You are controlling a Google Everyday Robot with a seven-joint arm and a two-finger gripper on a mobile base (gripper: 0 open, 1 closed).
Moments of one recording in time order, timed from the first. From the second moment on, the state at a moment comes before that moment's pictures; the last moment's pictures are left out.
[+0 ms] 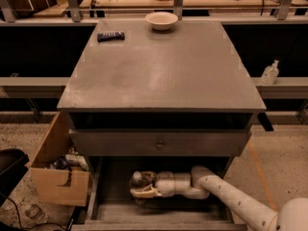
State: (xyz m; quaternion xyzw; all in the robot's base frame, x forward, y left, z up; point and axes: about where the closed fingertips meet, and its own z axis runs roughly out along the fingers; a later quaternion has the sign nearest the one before) arm 0.498 0.061 0.452 -0.49 0.50 0.53 0.48
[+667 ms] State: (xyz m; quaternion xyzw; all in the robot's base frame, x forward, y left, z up) arm 0.498 0.061 0.452 -0.49 0.50 0.53 0.48
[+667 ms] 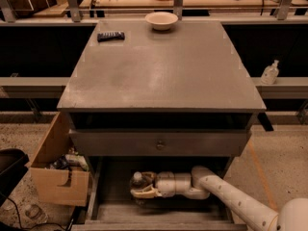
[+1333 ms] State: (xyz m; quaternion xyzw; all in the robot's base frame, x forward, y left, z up) arm 0.497 0.064 0.453 -0.49 0.49 0.53 0.48
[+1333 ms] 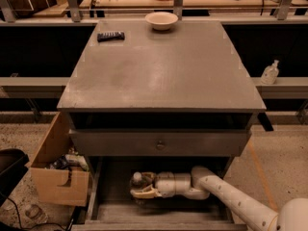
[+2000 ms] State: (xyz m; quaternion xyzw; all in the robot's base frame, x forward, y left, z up) arm 0.496 0.068 0.453 -0.49 0.49 0.53 0.48
